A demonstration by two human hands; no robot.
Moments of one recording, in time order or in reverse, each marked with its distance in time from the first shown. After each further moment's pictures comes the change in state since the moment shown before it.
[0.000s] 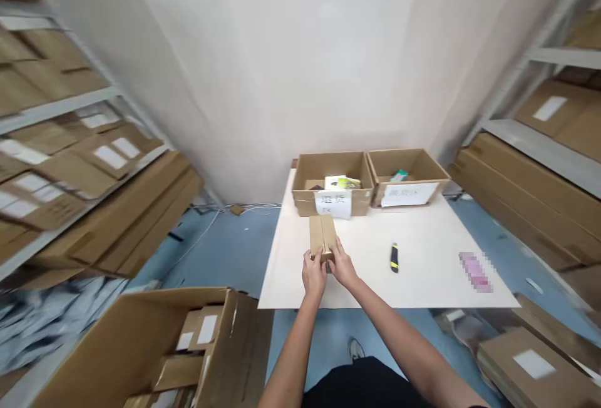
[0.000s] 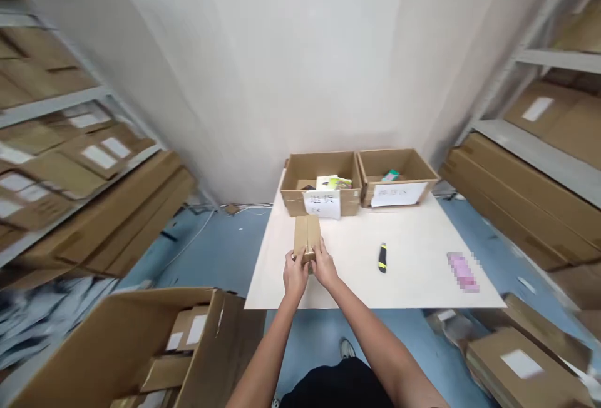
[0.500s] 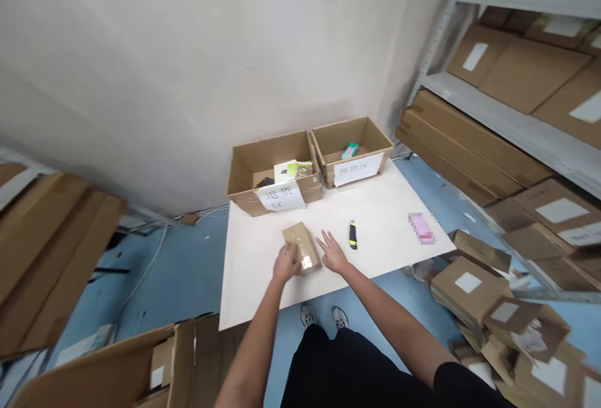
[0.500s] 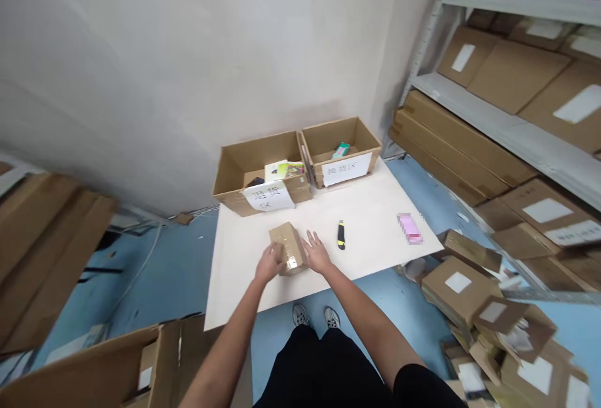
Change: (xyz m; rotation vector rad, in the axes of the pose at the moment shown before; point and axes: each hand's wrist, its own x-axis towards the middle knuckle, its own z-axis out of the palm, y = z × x) left_hand 0.072 0.025 0.084 0.267 -0.545 0.269; right_hand -0.024 0.161 -0.051 -0.107 -0.164 0.123
